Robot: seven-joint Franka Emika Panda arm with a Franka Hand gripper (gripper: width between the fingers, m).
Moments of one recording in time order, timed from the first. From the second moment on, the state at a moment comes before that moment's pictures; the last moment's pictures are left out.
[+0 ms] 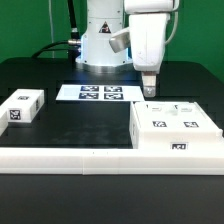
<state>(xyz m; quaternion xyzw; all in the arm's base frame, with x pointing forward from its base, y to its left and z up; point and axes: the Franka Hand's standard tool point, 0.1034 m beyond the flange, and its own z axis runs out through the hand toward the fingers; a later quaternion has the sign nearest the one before) 0.542 0.058 0.086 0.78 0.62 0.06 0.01</state>
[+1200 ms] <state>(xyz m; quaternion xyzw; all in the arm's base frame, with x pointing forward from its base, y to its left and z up) 0.524 0.064 0.076 0.98 0.20 0.08 -0.04</state>
